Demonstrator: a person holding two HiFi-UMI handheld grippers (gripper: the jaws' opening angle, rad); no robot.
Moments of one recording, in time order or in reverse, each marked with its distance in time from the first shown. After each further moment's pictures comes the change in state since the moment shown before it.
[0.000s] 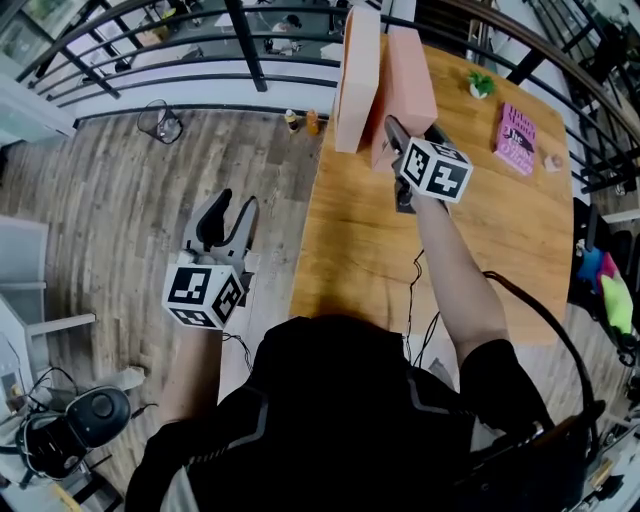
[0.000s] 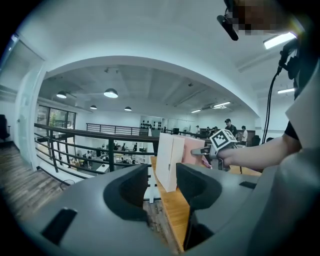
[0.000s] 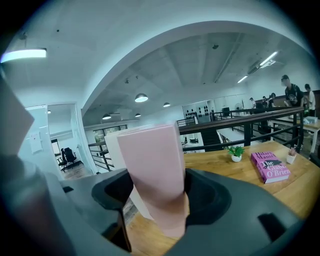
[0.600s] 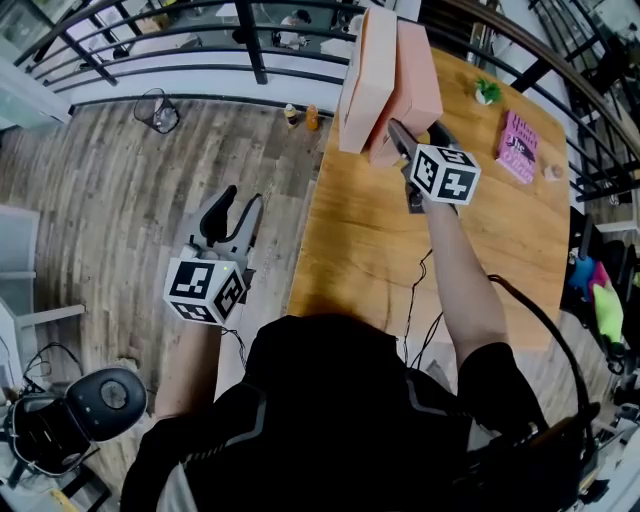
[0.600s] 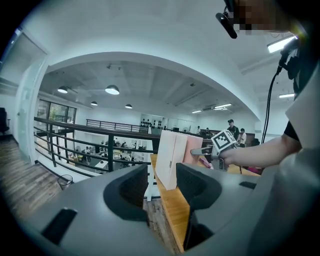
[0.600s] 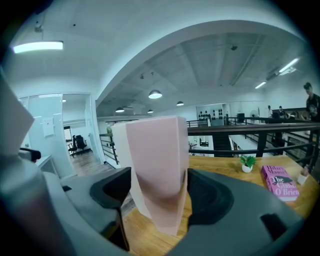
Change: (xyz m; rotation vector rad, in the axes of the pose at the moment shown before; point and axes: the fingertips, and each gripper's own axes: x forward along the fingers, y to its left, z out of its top) left arm 0.009 -0.006 -0.017 -0.035 0.009 -0.010; right arm 0.004 -0.004 -0.004 -0.137 0.015 0.100
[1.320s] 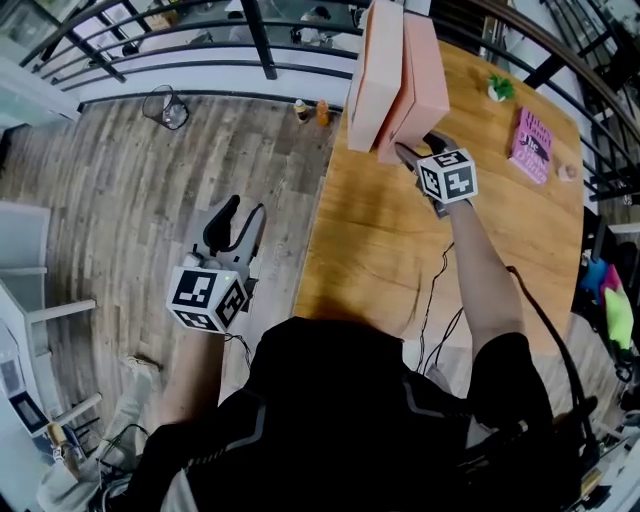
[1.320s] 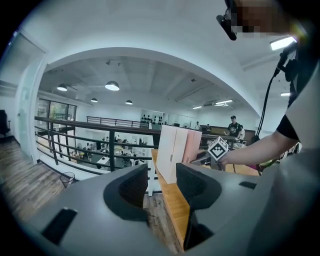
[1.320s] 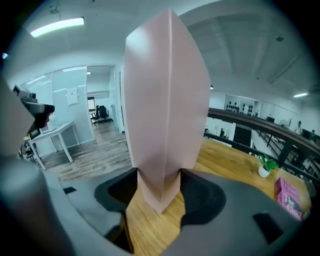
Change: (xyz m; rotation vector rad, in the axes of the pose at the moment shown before) left arm 0.001 0.019 -0.014 -0.006 0.054 0.001; right arm 0.048 -0.003 -0.087 -0.281 0.272 0.195
